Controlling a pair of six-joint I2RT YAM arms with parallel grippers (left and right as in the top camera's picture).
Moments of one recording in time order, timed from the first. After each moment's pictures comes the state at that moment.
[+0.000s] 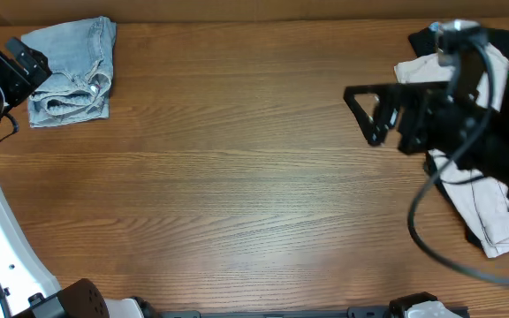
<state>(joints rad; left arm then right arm) 0.49 1.58 1.87 -1.08 0.30 -0.34 0.24 1.30 2.03 -1.28 -0.39 0.34</state>
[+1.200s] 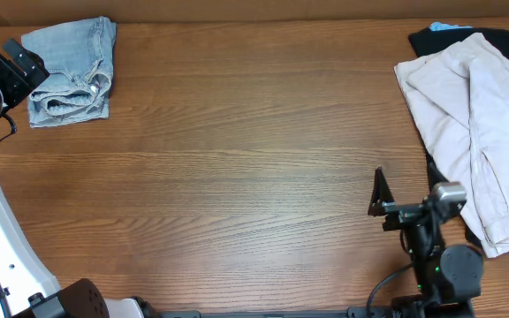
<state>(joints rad) 0.49 1.58 1.87 -1.08 0.25 -0.34 0.09 0.16 0.19 -0.03 -0.03 0.12</state>
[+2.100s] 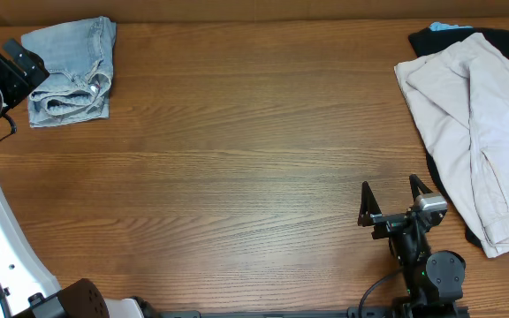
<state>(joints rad) 0.49 1.58 1.87 -1.08 0.25 -0.34 0.09 0.01 0.02 -0.03 -0.08 0.12</state>
